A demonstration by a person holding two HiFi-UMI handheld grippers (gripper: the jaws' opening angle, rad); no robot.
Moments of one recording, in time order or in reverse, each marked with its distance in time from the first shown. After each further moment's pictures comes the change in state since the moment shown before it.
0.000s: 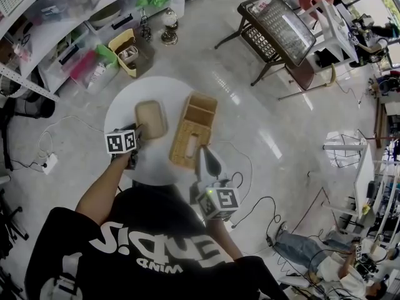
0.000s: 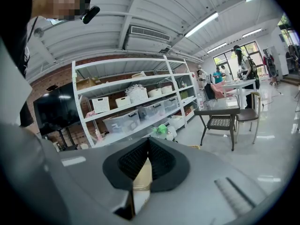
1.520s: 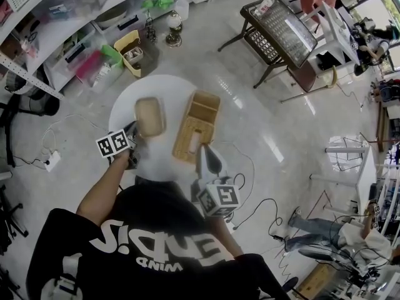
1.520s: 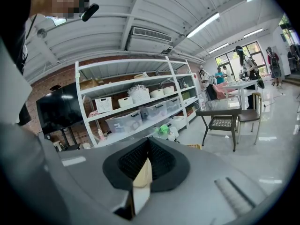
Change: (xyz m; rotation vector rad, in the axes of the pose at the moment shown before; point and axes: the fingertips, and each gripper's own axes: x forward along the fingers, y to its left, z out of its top) left arm -0.048 0.000 0.011 -0.278 -0.225 -0.130; right arm -0.018 0.015 -0.004 -0.006 0.003 0.025
